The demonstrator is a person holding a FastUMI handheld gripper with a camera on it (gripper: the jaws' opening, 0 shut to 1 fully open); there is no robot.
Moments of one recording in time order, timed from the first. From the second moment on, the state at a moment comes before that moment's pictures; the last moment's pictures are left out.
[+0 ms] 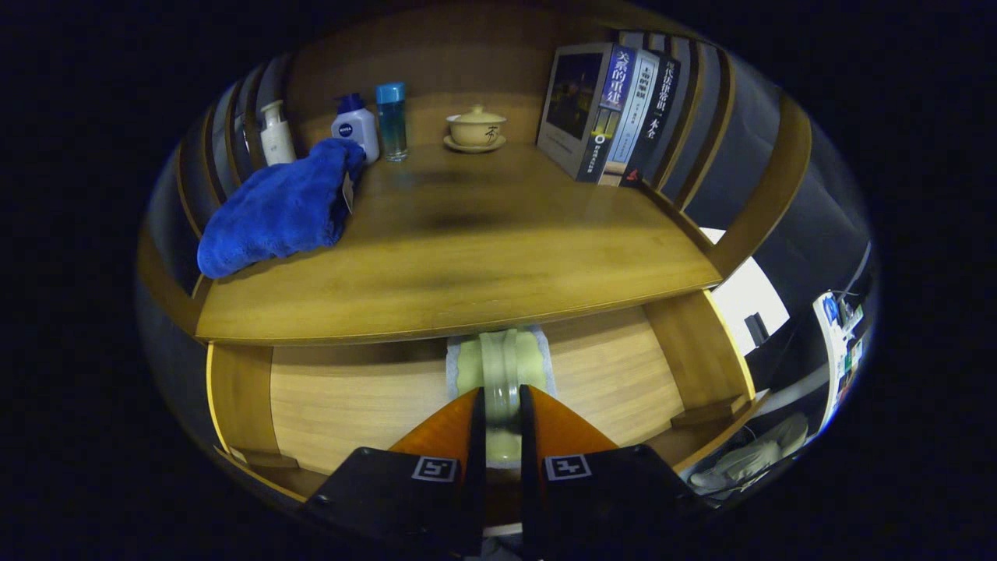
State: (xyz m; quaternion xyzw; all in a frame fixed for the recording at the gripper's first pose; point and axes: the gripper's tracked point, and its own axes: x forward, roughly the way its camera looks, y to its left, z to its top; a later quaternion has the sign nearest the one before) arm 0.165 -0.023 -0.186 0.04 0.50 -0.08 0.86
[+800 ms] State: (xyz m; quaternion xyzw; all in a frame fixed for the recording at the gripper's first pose) arm 0.143 -0.041 -0.084 0.01 0.44 -0.12 0.89
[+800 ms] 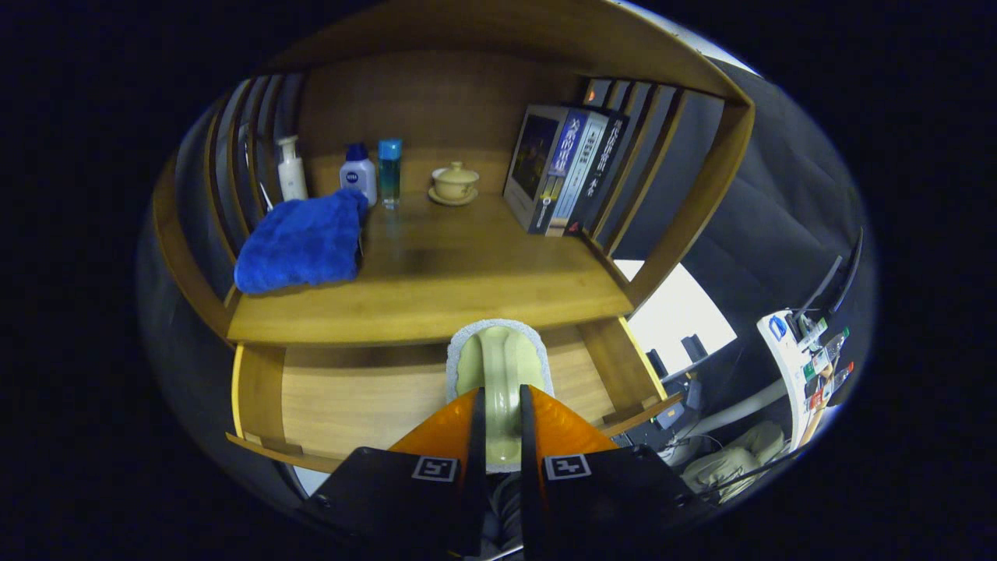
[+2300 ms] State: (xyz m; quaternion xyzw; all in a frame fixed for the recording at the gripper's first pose) arm 0.332 -0.015 -0.136 0.04 0.41 0.04 0.91
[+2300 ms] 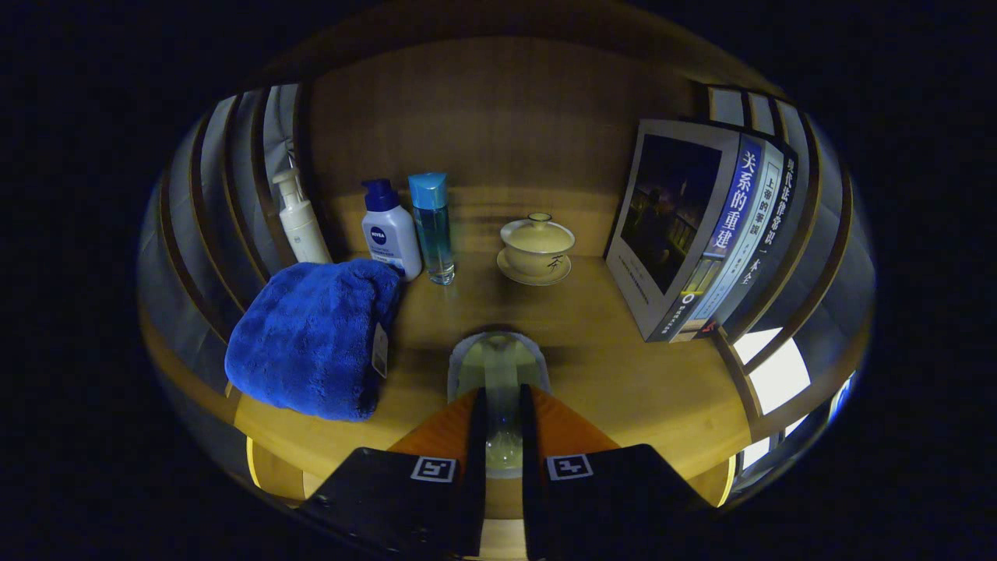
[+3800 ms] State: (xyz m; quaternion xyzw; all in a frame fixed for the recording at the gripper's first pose) arm 0.150 -0.017 0.043 -0.06 0.08 -0.04 0.99
